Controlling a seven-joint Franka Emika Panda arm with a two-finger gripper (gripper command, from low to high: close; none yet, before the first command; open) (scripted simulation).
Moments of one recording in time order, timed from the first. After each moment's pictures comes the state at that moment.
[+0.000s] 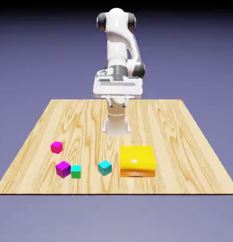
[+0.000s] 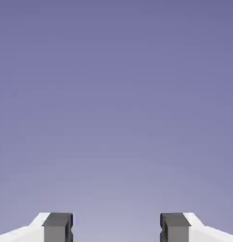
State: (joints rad) arm -0.01 -0.53 -0.03 -2.79 0.03 2.99 0.75
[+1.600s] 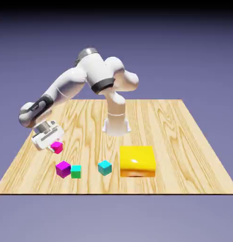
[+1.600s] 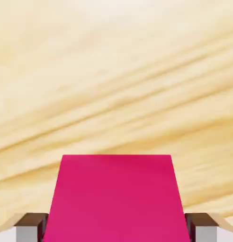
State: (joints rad) arm -0.14 0.92 -1.03 -2.25 1.22 1.62 0.75
